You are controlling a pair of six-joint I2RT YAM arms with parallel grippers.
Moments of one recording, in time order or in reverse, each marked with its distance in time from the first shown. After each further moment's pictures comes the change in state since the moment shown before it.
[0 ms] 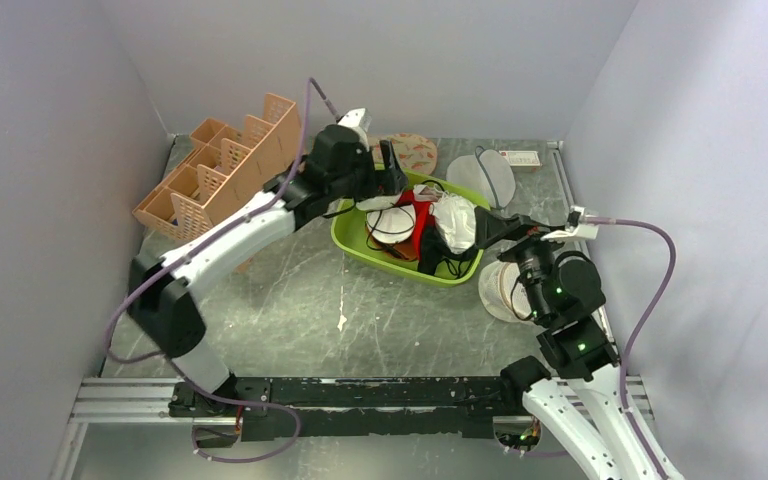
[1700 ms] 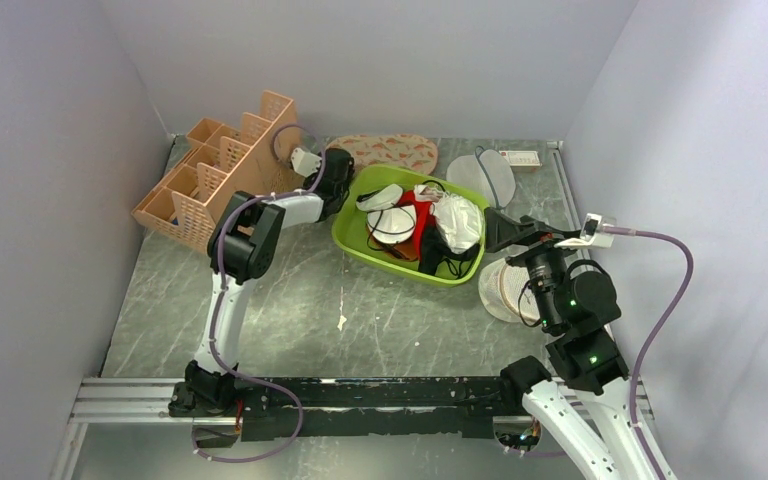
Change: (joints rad) left arm 0.236 0.739 0.111 0.523 -0.574 -0.727; right arm 0.004 -0.076 0.034 -0.043 0.014 0.021
